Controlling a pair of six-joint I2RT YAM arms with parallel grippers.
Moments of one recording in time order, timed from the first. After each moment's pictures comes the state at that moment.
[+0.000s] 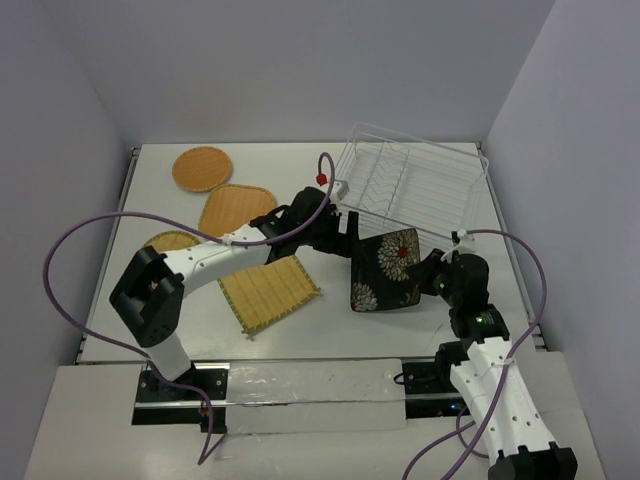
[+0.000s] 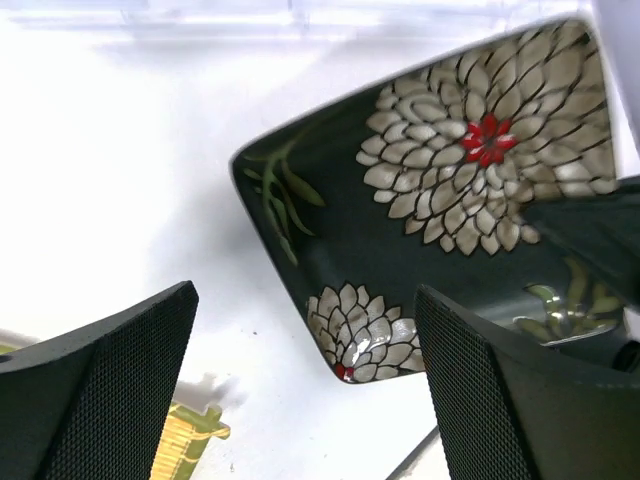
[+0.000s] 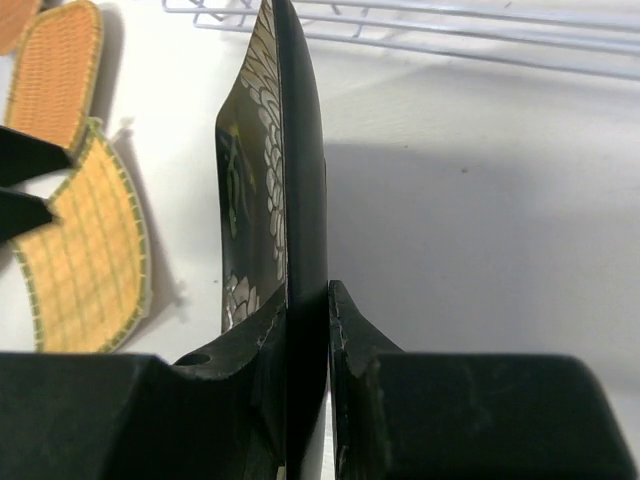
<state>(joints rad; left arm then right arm) -0.88 1.72 1.26 -0.19 0.07 -0.49 0.08 0.49 0.33 -0.30 -0.22 0.50</state>
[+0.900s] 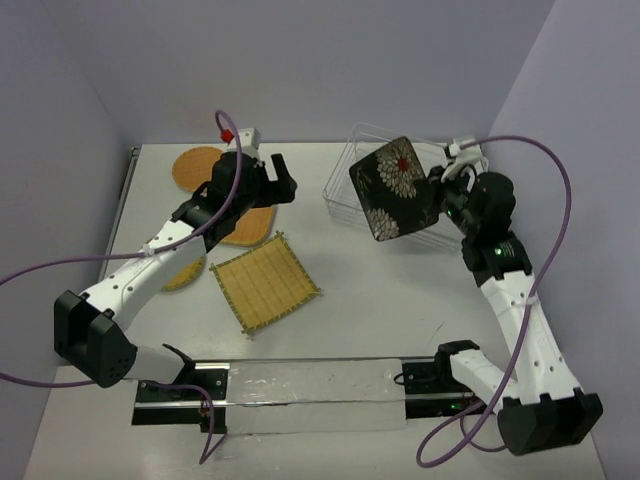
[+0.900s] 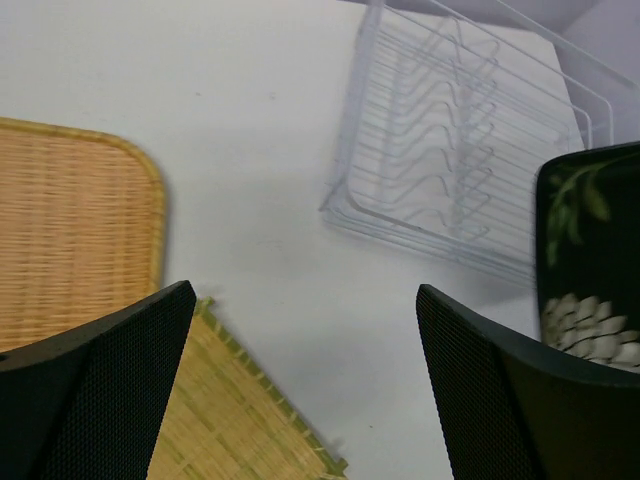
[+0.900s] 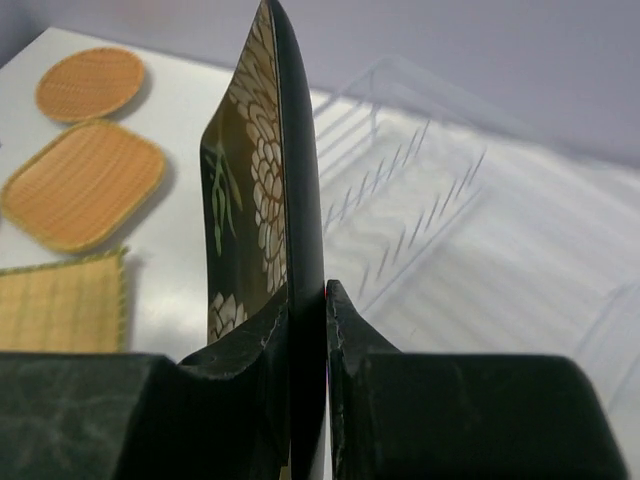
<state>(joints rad) -0.61 1.40 1.25 -0.26 -0.19 -0.49 0.12 0.90 0.97 -0.22 -0.24 0.02</state>
